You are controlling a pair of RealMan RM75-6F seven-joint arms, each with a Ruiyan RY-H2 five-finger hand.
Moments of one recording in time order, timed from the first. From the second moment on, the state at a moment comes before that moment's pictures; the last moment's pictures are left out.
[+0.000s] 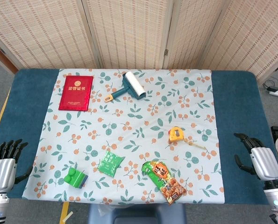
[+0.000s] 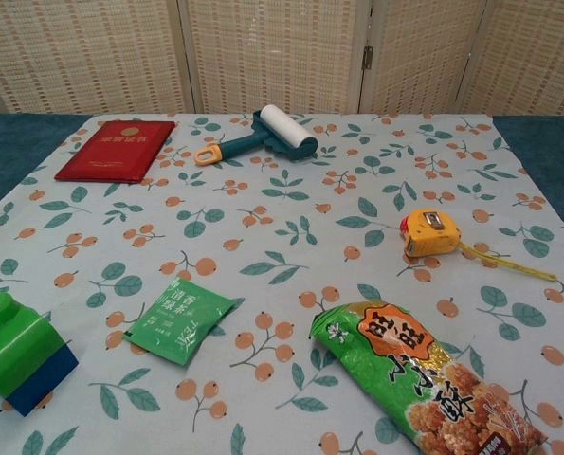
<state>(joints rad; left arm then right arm) -0.12 -1.18 -0.01 -1.72 1.42 1.57 0.21 0.15 -1.08 0.01 -1.60 -1.52 1.44 0.23</state>
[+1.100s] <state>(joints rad) -0.09 -1.18 -0.04 -1.73 1.42 1.54 0.22 0.56 -1.32 0.15 -1.46 -1.25 0.86 -0.11</state>
